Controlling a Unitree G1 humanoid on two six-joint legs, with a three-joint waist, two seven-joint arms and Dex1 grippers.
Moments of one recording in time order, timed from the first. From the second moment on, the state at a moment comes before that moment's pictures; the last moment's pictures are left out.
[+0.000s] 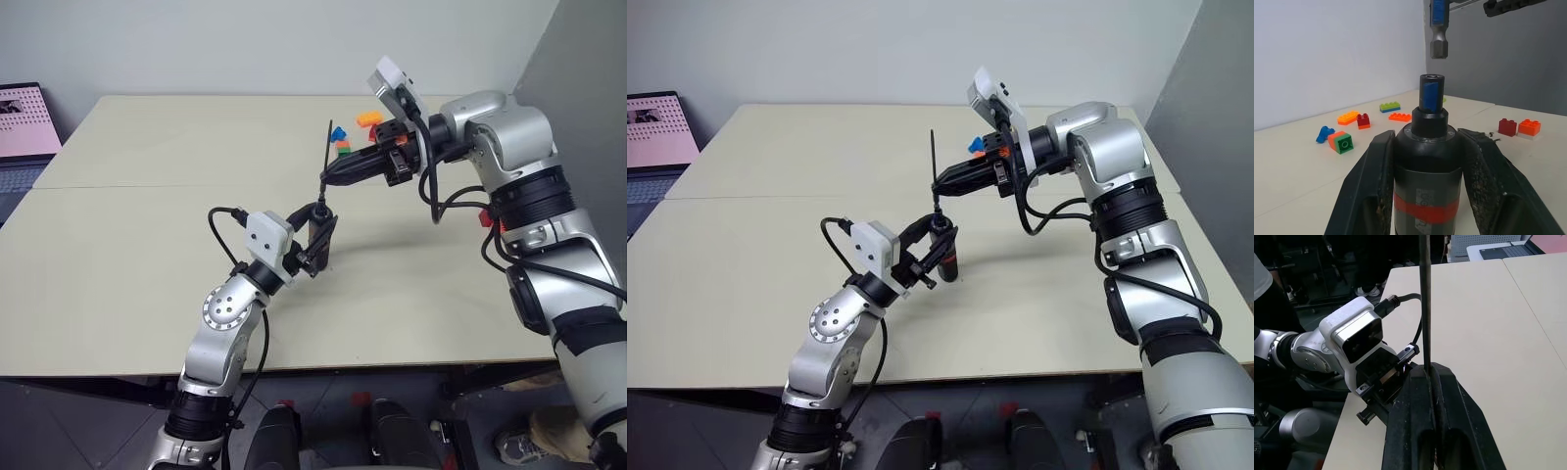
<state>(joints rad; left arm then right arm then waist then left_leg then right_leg) -0.24 0.22 -0.10 -0.24 -0.22 0.08 -0.45 -1.35 -0.42 0.26 0.59 0.32 0.60 1.53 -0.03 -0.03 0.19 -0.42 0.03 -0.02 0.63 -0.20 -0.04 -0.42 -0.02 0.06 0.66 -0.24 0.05</state>
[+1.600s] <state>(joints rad) -0.24 0.23 -0.10 -0.24 -0.23 0.08 -0.46 -1.32 -0.38 0.26 0.59 0.29 0.51 1.53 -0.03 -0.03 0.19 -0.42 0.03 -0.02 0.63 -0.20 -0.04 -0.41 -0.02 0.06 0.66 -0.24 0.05</state>
